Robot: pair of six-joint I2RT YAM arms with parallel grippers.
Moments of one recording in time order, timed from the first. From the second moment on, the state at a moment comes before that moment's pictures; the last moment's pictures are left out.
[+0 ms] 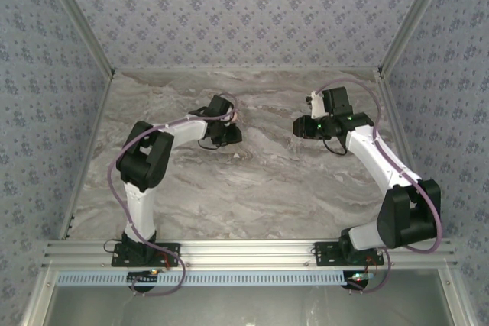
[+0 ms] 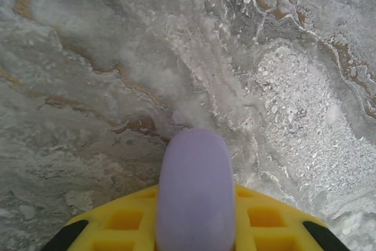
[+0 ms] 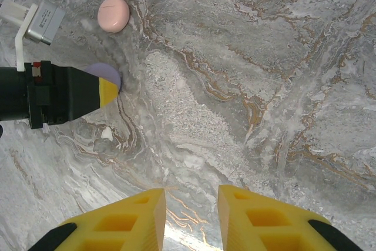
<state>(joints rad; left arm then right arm) -0.53 2.03 1.35 -0.37 0.25 -0.62 0.23 1.41 1.11 -0.61 -0.34 0.23</state>
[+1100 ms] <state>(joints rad) -0.51 1.64 1.18 -0.52 -0.16 -0.46 0.19 1.40 1.04 -0.61 -0.10 0.23</state>
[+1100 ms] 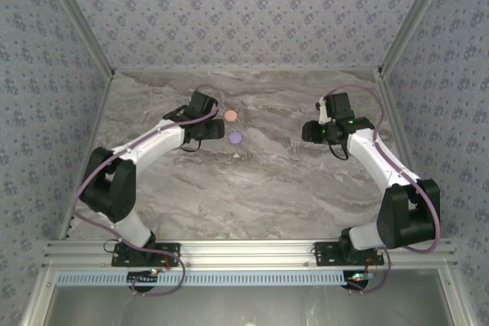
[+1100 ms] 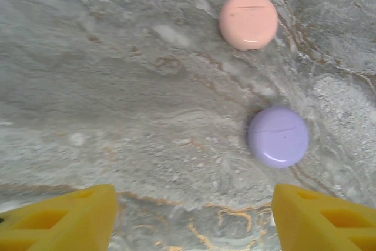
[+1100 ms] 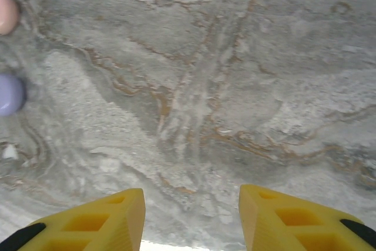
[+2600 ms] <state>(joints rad) -0.07 1.36 0.50 0.30 -0.15 0.02 0.01 1.39 0.57 0.21 0.05 0.03</state>
